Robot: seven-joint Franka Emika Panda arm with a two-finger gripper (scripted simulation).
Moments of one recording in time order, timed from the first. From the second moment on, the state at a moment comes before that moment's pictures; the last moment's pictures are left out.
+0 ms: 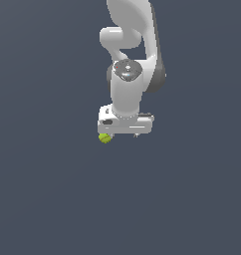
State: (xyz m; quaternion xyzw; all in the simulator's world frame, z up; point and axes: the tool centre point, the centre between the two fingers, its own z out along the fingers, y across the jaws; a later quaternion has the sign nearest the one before) arm -0.003 0.015 0.167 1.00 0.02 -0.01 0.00
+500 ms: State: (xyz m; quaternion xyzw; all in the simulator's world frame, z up) arm 0.005 0.002 0.182 1.00 -0.01 0.01 0.00
